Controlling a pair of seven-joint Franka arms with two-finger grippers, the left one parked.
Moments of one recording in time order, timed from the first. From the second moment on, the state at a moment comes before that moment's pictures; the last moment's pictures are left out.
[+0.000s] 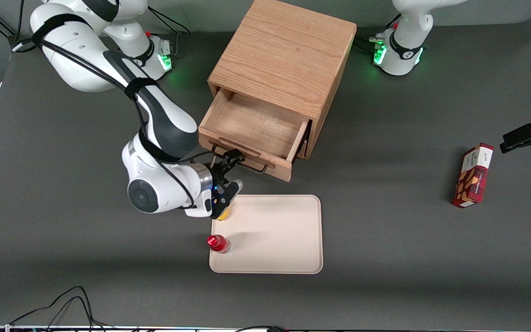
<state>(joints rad) 0.11 0.78 0.49 -1.23 0.23 1.72 -0.31</state>
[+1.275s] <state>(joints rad) 0.12 0.76 0.48 -1.13 0.15 1.62 -0.33</state>
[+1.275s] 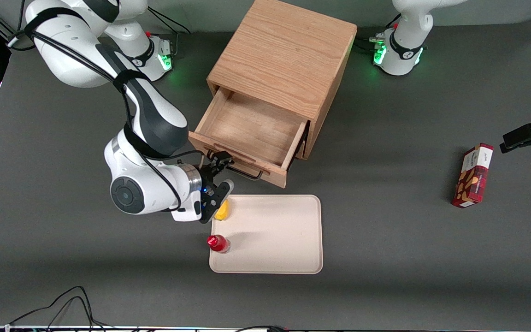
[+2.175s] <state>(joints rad) 0.12 0.80 0.44 -1.05 0.15 1.63 -0.33</state>
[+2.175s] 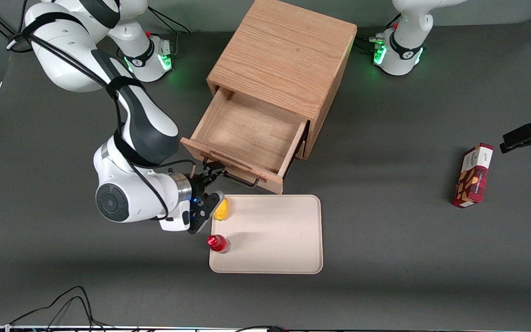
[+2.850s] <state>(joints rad) 0.12 0.85 0.41 -0.95 0.15 1.63 -0.34</state>
